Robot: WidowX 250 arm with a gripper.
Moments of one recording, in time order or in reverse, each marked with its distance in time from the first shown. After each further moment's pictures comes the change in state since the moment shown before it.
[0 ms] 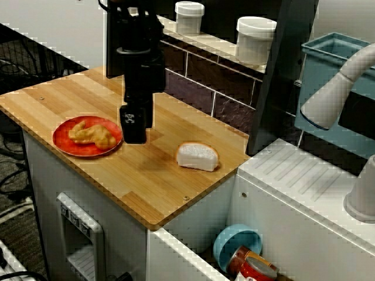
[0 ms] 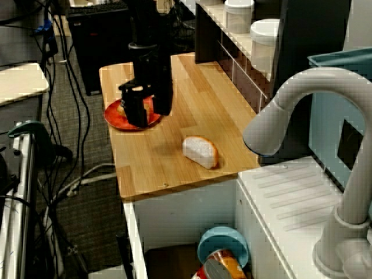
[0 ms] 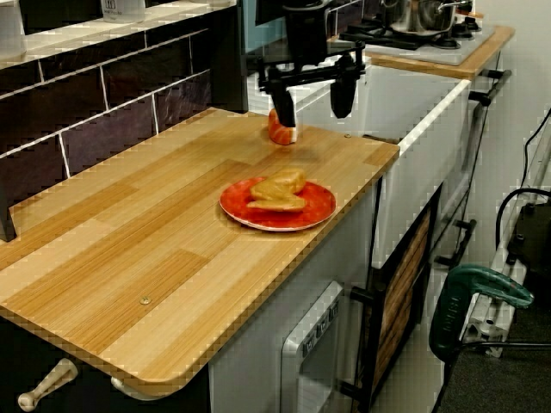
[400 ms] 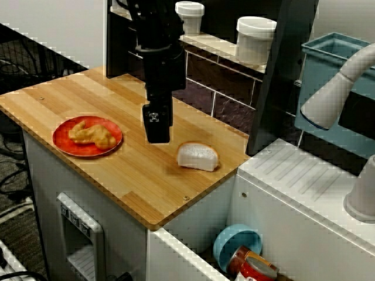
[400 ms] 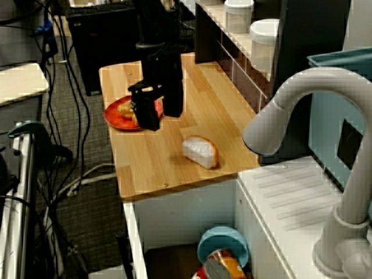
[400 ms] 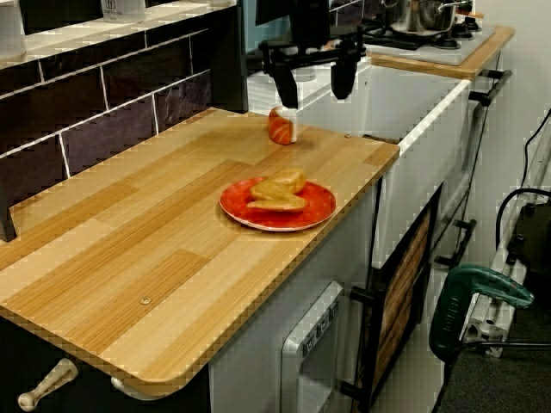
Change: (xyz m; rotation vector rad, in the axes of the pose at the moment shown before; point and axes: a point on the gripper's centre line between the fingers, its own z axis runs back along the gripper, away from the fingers) arm 0.025 -0.005 0.008 0.000 -0.059 0.031
